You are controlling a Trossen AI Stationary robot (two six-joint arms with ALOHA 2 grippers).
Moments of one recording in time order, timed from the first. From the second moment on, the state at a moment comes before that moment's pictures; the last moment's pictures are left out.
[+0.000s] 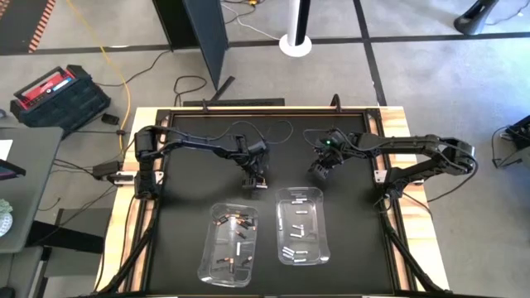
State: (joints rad) left arm 0.25 1.93 1.25 -0.46 0.07 0.32; right arm -0.42 1.28 0.61 -0.27 -0.31 0.31
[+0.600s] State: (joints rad) left arm 0.26 1.99 1.25 -0.47 0.07 0.28; right arm -0.40 1.28 0.61 -0.27 -0.31 0.30
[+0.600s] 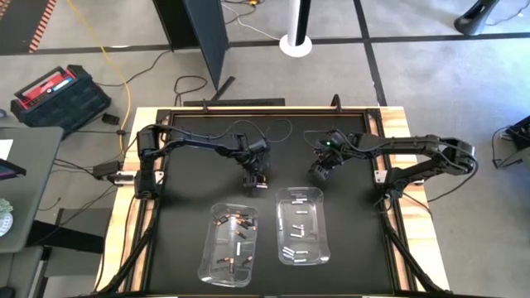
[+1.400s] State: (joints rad) left arm 0.26 2.00 1.25 -0.48 0.07 0.27; right arm -0.41 1.28 0.61 -0.28 -0.30 0.30
